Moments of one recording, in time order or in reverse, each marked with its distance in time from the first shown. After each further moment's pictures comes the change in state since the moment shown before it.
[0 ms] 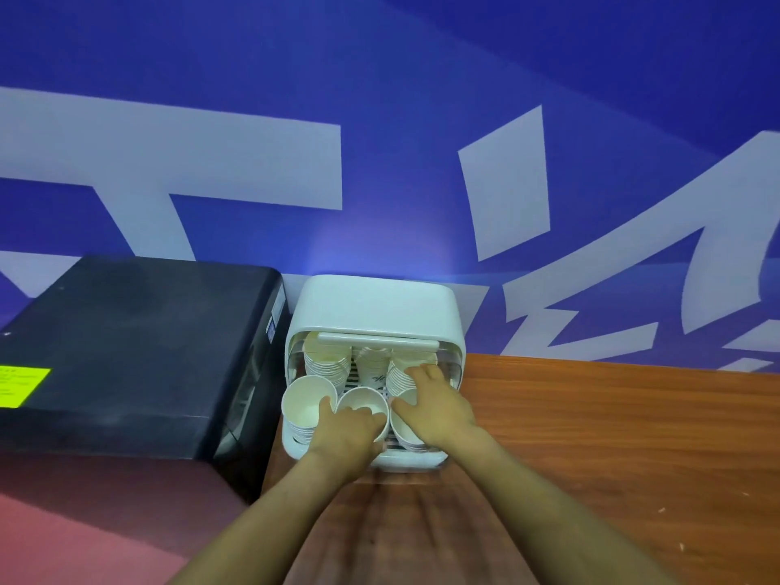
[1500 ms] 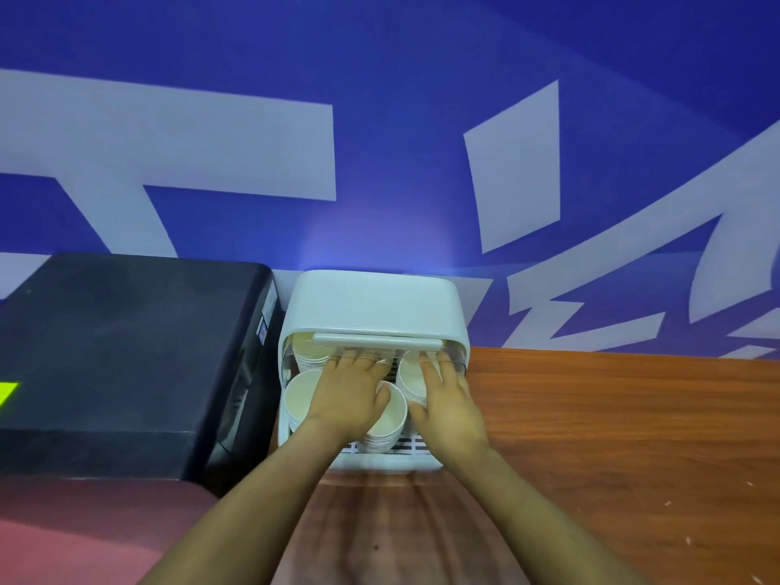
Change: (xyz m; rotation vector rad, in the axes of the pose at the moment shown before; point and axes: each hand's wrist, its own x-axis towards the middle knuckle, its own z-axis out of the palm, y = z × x) left_hand 0.039 -0.020 -0.020 -0.111 0.317 0.071; right_hand -0.002 0.010 0.011 -0.042 0.200 -0.031
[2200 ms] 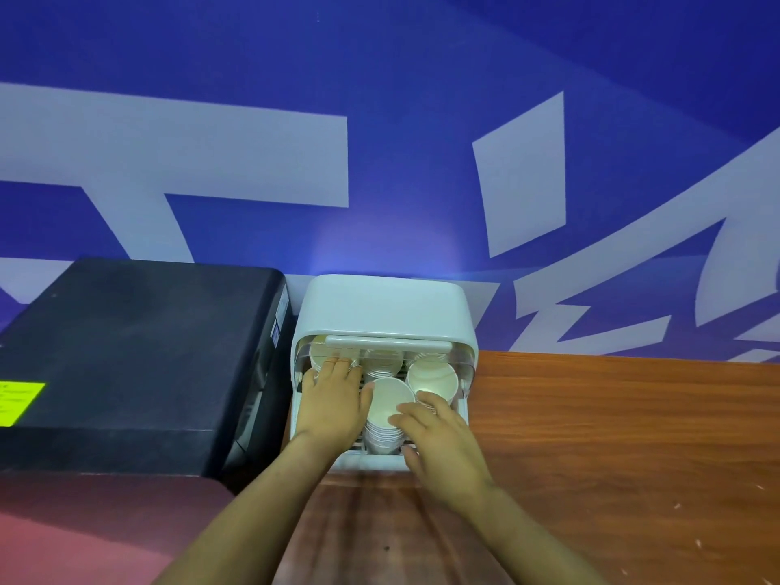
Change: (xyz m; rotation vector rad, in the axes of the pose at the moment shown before) left_hand -0.020 -0.020 0.010 -0.046 0.031 -0.212; right_hand -0.031 0.000 0.027 -0.133 0.140 -0.482
